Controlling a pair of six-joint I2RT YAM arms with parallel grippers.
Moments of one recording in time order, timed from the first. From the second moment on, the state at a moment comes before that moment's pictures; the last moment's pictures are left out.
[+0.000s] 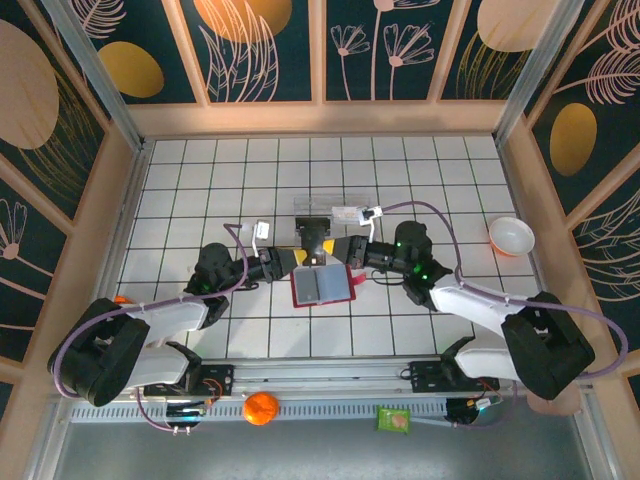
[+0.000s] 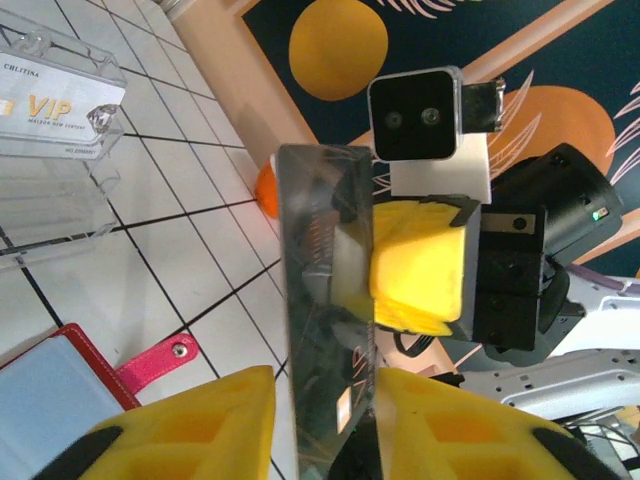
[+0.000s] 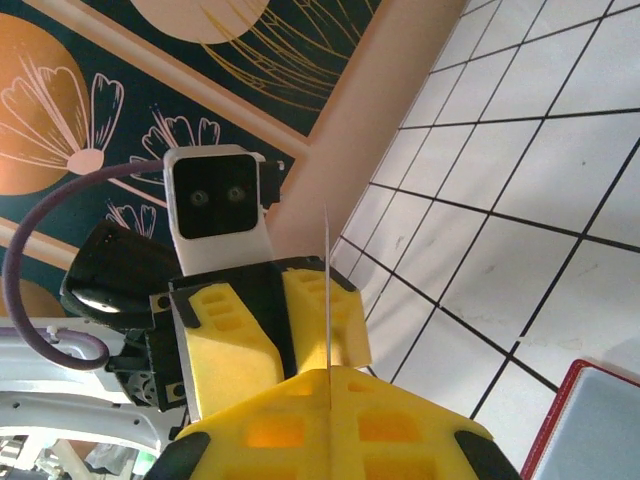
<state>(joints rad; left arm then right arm) -0.54 1.28 0.29 0.98 0.70 -0.98 0.64 1.26 0.49 0.66 -0.66 0.89</state>
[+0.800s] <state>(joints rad) -0.54 1.20 0.47 0.56 0.65 -0.78 0.60 1.17 0.51 0.44 -0.56 0.81</state>
